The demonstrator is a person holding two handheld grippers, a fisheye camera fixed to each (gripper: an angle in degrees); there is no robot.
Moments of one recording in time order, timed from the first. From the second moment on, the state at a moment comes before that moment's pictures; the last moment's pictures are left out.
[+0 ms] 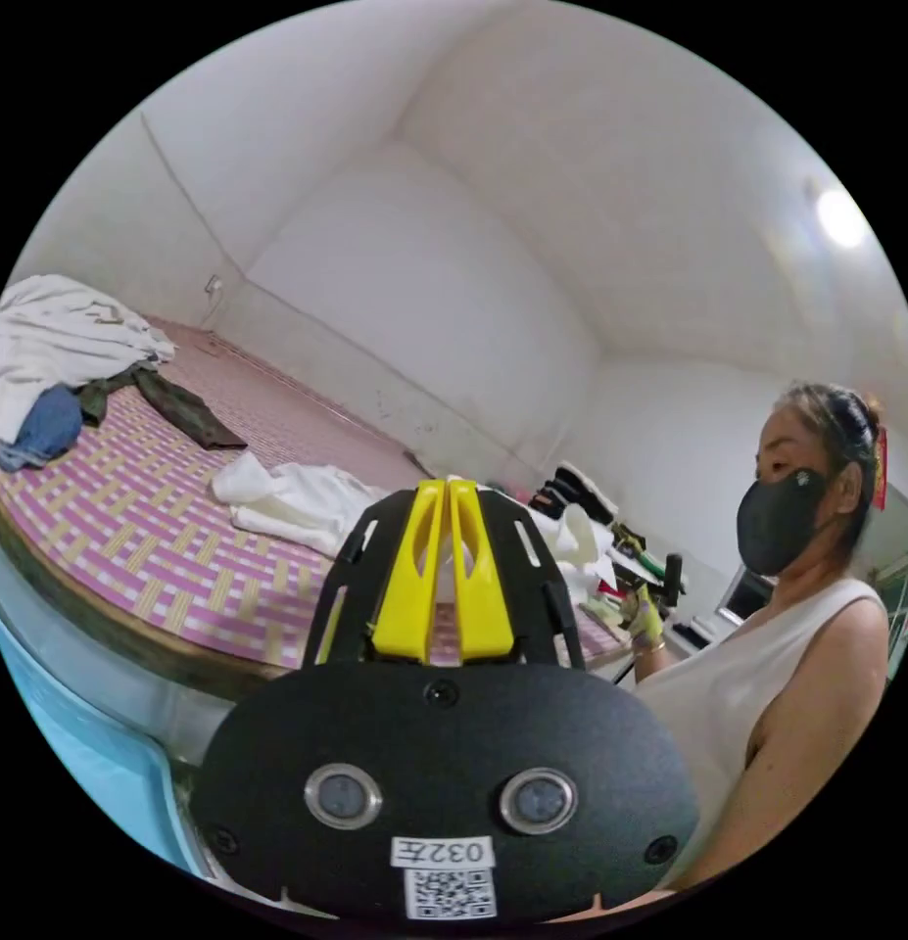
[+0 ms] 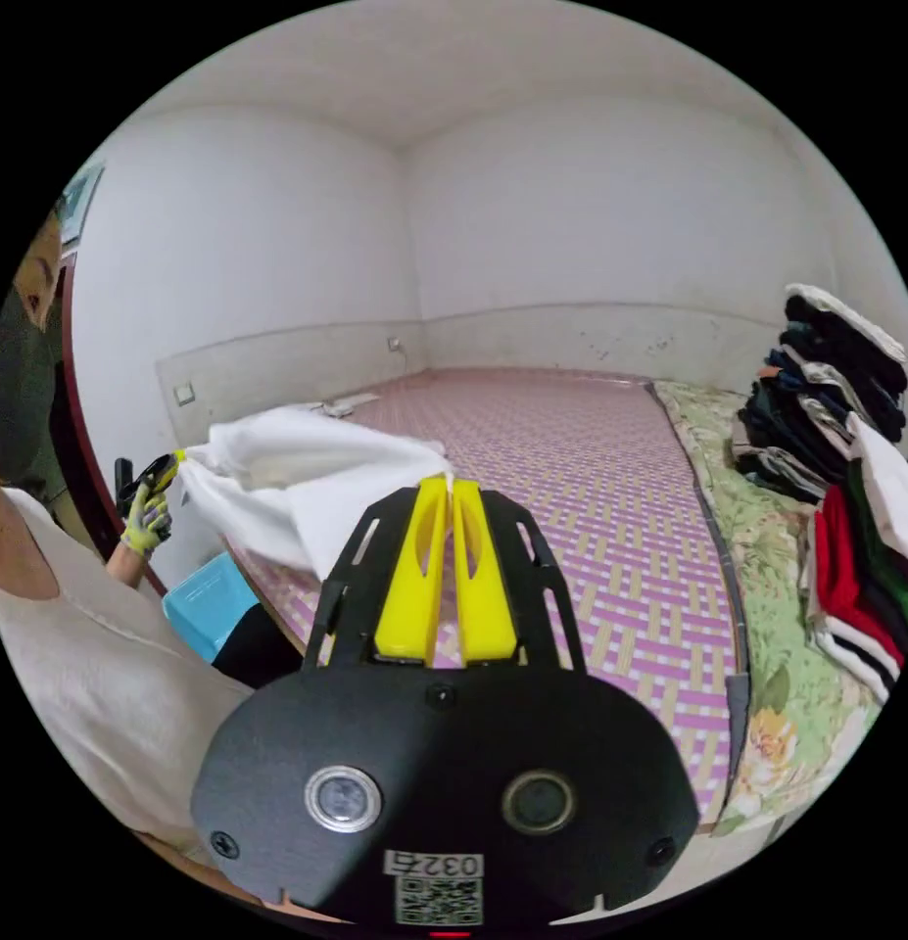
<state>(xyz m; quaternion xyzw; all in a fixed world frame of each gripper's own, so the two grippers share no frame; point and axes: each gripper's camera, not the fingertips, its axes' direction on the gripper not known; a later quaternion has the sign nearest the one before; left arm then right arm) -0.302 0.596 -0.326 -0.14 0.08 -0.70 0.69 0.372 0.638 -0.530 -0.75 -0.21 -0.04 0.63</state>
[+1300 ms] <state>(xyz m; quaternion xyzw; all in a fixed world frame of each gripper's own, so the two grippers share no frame) -0.838 0.388 -0.041 0.18 0.08 -0.65 0.73 0.417 0.510 -0.205 -0.49 -0.24 -0.04 0.84</state>
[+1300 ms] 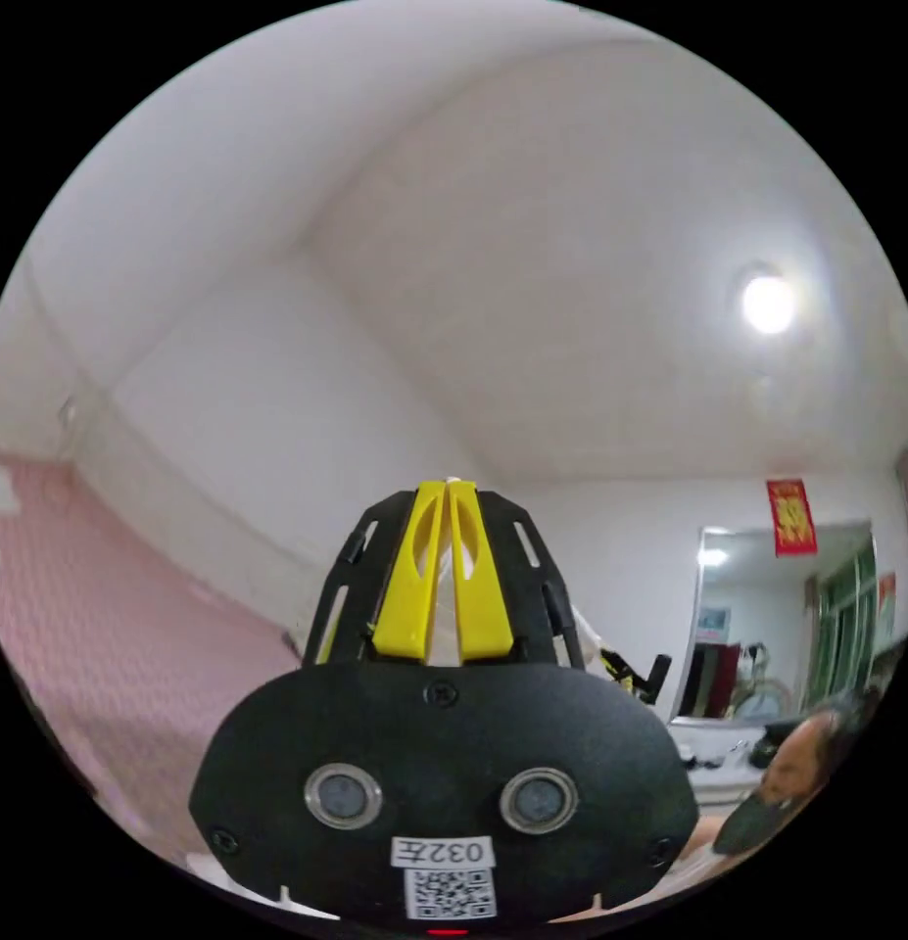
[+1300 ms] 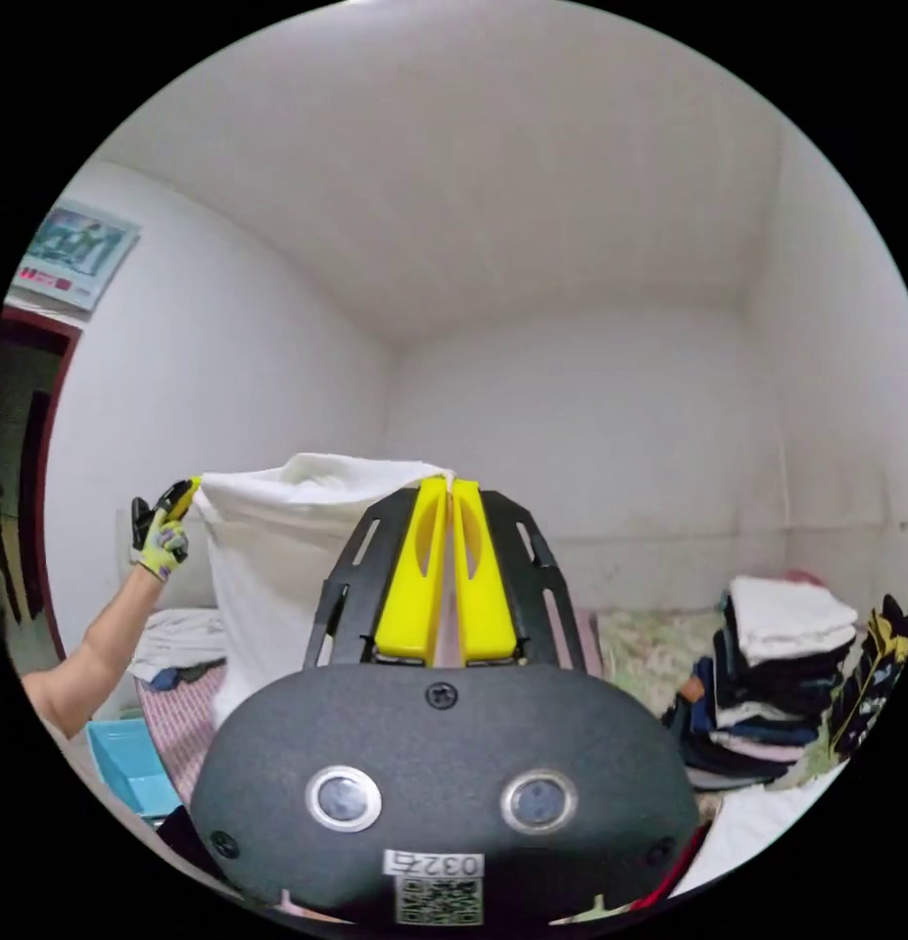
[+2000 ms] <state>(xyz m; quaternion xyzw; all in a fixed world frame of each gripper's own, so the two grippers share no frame) -0.429 0.649 -0.142 -0.25 0.26 -0.78 0.51 0.651 0.723 -0.543 -0.85 -0.09 0.19 0.48</state>
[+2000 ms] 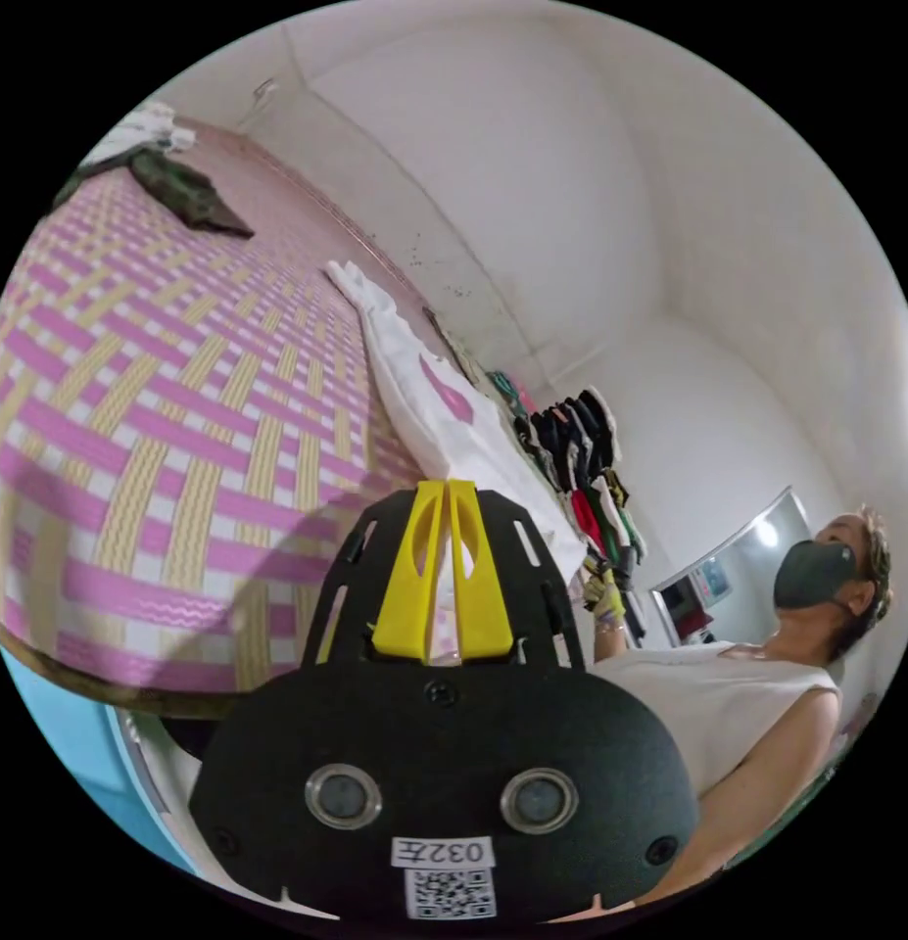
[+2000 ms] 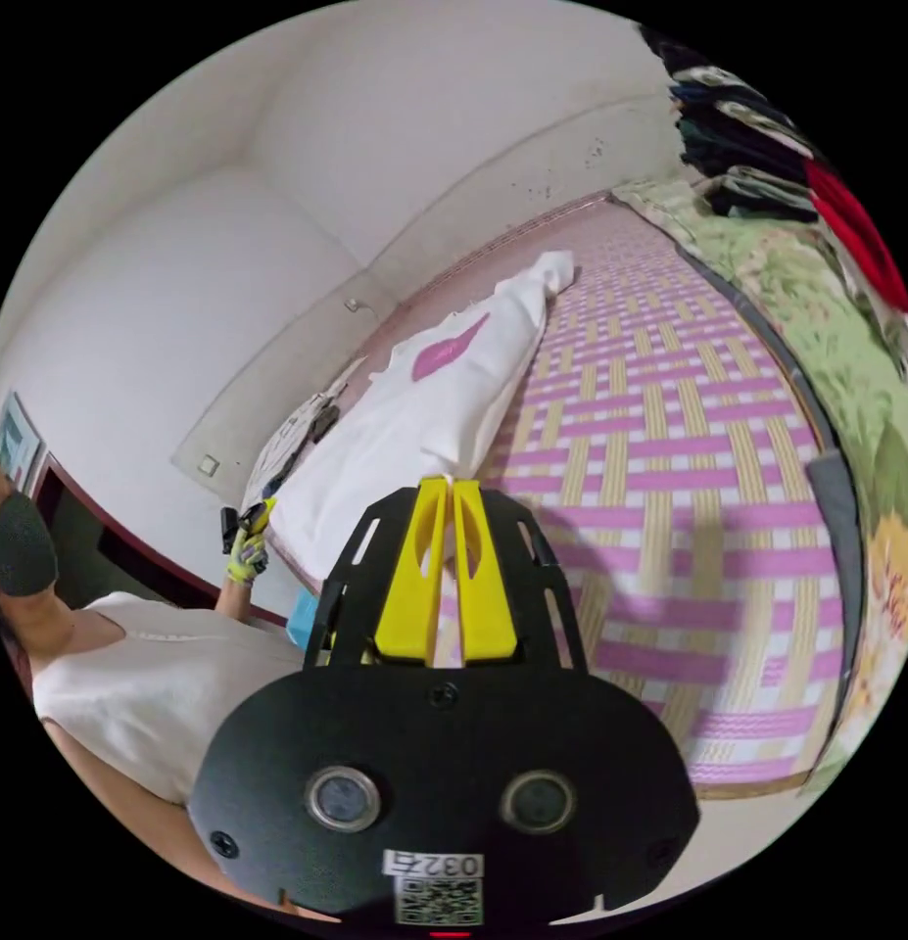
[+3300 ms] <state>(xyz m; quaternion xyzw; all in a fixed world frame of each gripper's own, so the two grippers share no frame) -0.447 0.571 -0.157 -0.33 0.23 -0.68 0.61 0.174 0.789 -0.556 -0.80 -0.50 -0.19 0.28</state>
